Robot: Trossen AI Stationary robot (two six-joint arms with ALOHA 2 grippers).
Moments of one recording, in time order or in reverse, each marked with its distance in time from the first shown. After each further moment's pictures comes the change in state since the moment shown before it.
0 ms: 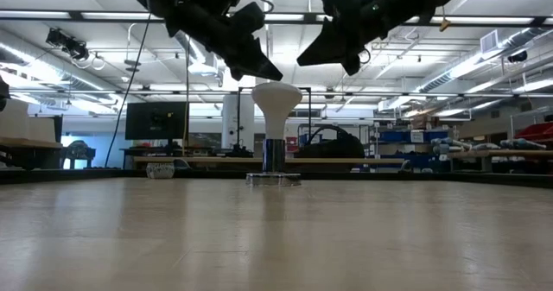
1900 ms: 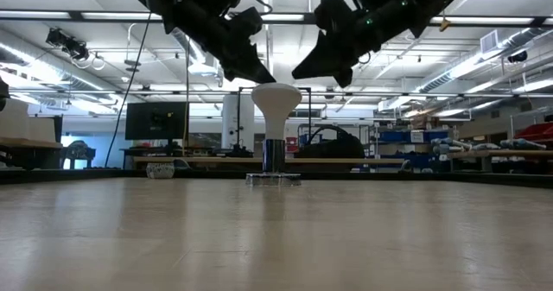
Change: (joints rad) left arm -0.002 0.006 0.006 -0.080 -0.110 0.002; right arm -0.031 0.066 -0.001 0.036 -0.102 -0.030
